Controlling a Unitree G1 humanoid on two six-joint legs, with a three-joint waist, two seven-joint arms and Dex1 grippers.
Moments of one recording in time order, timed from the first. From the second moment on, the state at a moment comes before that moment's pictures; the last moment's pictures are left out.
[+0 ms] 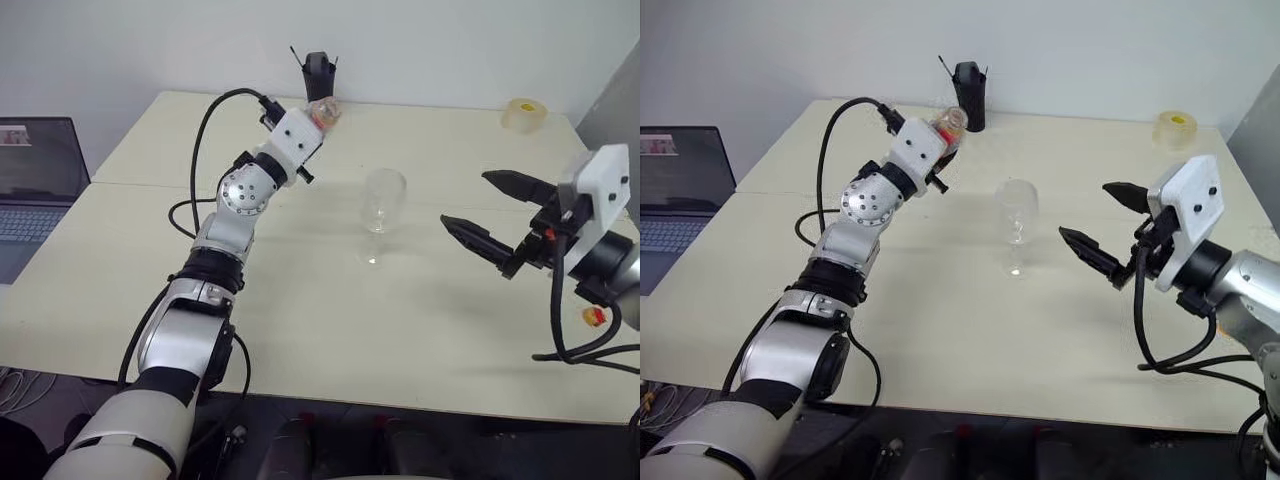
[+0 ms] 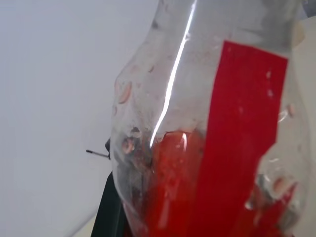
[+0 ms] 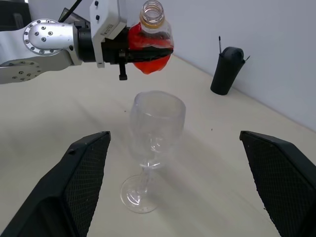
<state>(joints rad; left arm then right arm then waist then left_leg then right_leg) -1.09 0.35 -0.16 0.83 0.22 -0.40 -0.31 -0.27 -0.76 -0.36 -0.80 0.77 0.86 0.44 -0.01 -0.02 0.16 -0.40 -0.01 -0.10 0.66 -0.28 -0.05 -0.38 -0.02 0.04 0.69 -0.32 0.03</state>
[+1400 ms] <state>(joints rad) -1.30 0.49 -0.45 1.07 0.76 -0.75 0.14 -0.21 -0.58 -0.08 -0.81 0.48 0.69 0.33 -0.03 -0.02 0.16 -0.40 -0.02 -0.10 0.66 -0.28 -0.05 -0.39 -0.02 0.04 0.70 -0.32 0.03</state>
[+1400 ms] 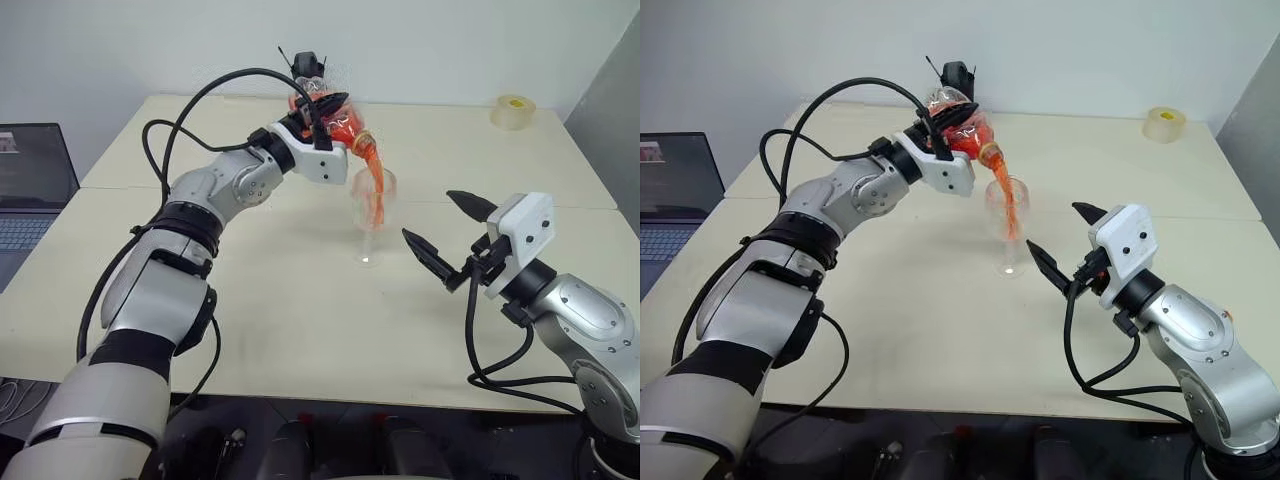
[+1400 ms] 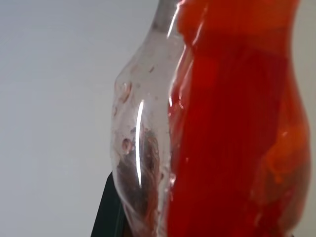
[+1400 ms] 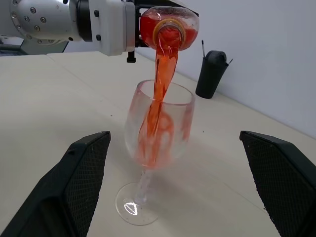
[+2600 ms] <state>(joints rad) -1.29 0.51 -0.47 1.07 0.76 -0.74 0.14 -0.22 -0.58 -0.07 -0.81 0.49 0.71 0.34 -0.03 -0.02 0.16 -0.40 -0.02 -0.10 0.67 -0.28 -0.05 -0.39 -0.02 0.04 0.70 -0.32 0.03</state>
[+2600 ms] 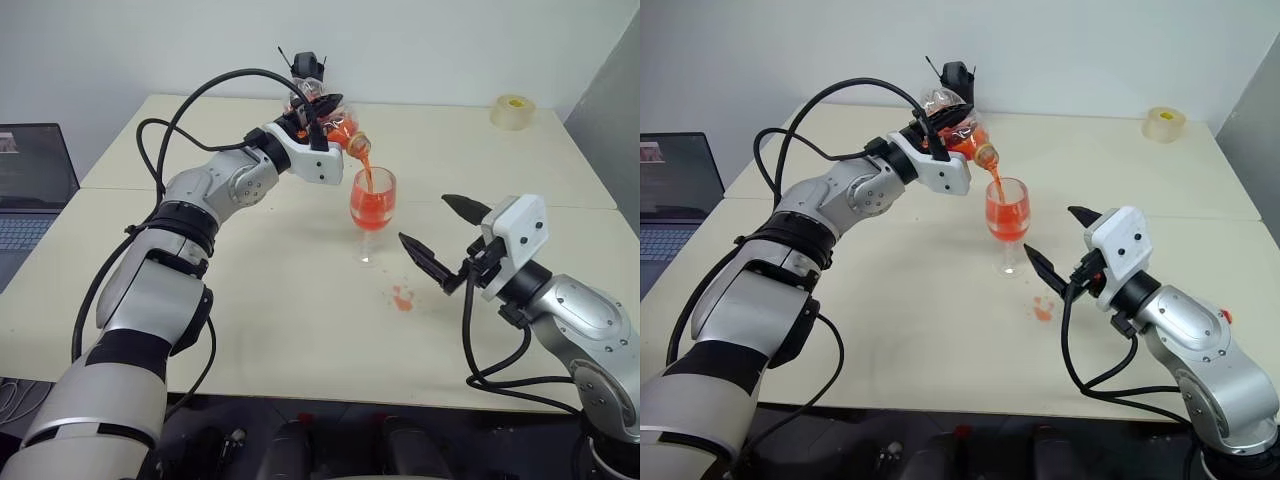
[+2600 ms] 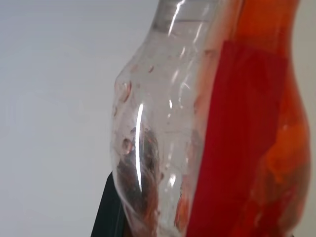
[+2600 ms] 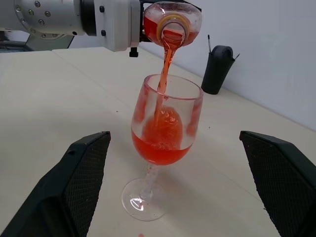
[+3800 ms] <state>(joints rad) -1.21 0.39 -0.31 1.07 0.45 -0.68 -0.10 -0.25 -0.58 -0.06 -0.78 0.49 0.72 0.35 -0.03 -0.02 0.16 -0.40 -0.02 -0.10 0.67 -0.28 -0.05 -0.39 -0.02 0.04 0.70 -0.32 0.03</state>
